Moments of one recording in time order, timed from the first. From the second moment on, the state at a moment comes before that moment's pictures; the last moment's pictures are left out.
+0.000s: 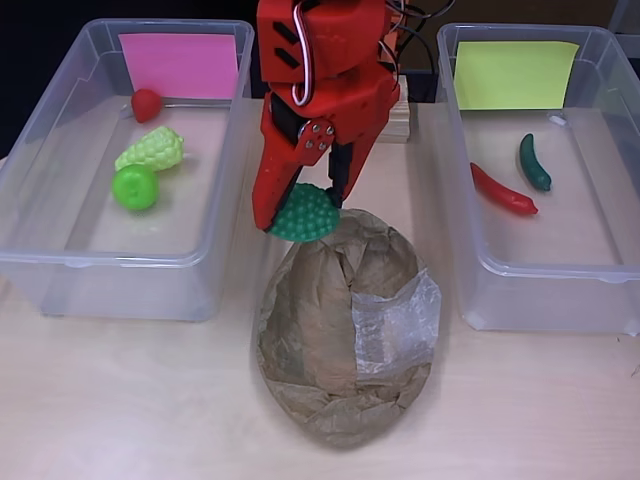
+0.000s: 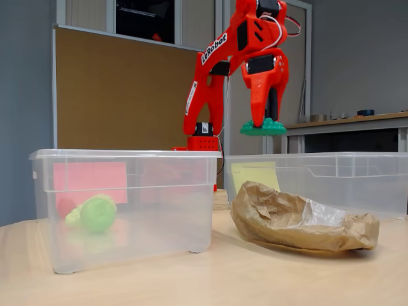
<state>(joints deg) -0.6 75.1 56.3 104.9 47.5</state>
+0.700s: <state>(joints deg) -40.9 112.5 92.3 99.7 99.3</state>
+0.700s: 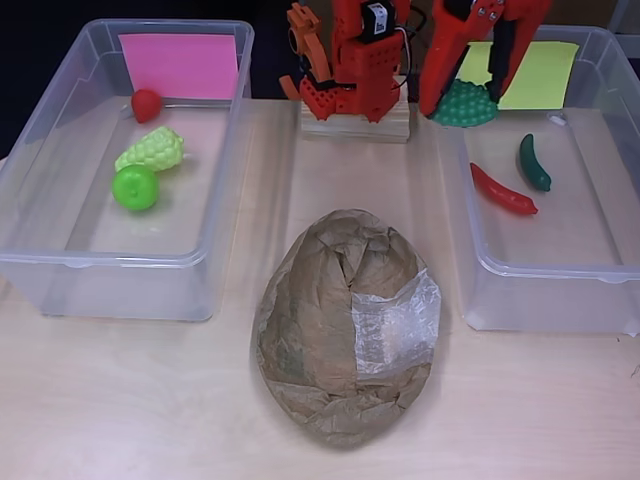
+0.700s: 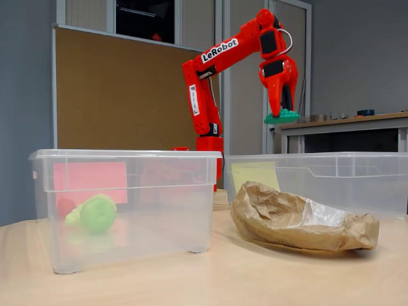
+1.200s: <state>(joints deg) -76.0 127.5 131.1 71.8 146.1</state>
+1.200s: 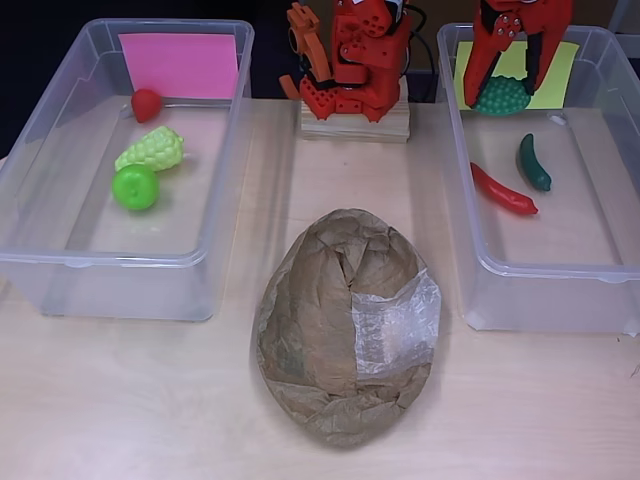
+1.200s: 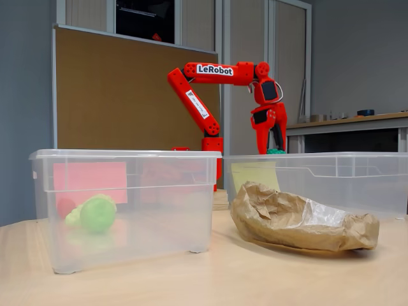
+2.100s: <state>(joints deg) -89.4 112.6 146.9 33.9 159.4</state>
